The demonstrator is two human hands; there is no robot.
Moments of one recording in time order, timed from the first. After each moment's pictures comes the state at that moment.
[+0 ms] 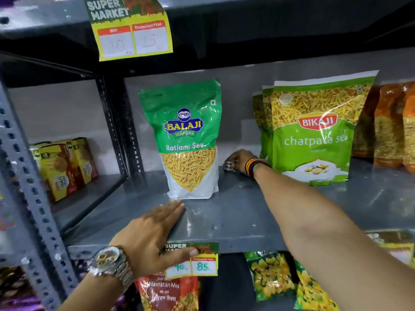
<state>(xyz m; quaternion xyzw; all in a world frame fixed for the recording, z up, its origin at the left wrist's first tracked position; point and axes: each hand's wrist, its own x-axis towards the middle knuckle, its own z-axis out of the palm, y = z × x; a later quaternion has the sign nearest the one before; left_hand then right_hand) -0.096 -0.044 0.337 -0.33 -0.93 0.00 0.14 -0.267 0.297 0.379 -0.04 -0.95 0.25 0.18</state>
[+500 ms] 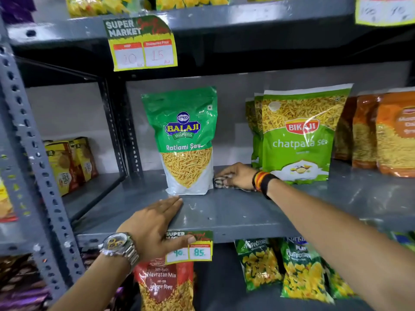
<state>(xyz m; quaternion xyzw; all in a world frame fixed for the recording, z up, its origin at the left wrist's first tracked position) -0.092 -0.043 0.338 -0.34 -0.93 0.00 0.15 -0.159 0.273 0.378 0.10 -0.95 0.30 0.07</state>
